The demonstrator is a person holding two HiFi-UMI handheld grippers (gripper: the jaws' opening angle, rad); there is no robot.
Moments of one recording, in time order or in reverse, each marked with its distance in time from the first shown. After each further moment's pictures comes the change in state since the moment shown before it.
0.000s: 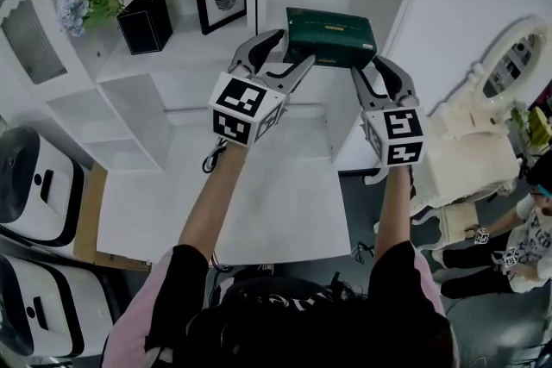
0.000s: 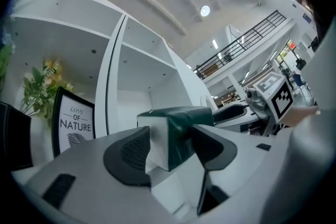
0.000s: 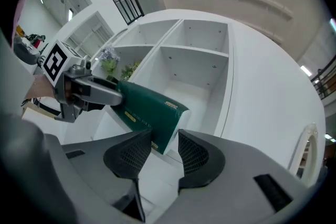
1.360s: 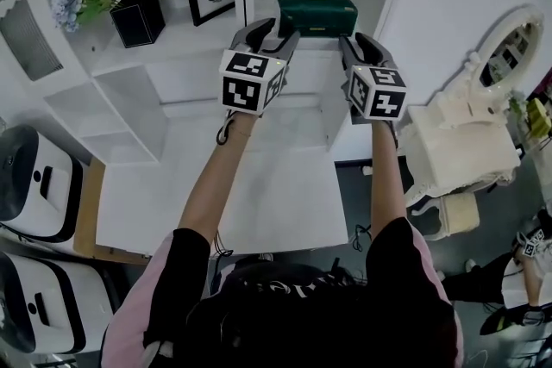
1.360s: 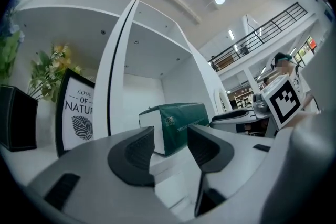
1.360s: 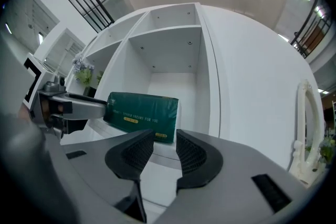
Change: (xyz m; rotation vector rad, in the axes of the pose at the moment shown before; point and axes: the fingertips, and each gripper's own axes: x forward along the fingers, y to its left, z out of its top) left arm 0.030 0.015 -0.032 -0.079 0.119 0.119; right arm 0.045 -0.029 -0.031 0.298 0.004 -0.064
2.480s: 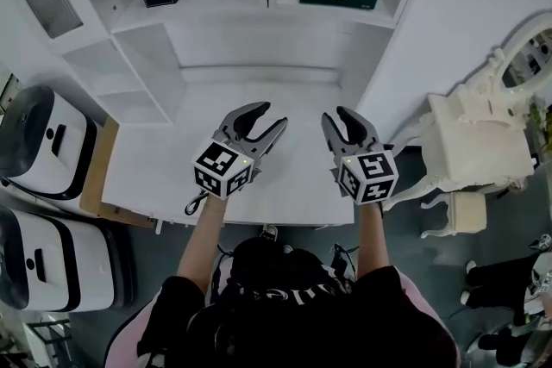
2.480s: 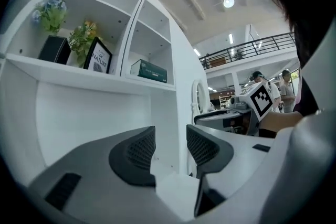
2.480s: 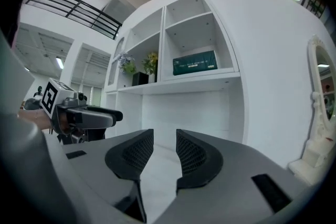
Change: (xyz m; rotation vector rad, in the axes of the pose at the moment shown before) left arm -0.187 -0.100 -0.137 -0.155 0.135 -0.157; right arm -0.145 0.136 -0.140 0.136 0.146 0.304
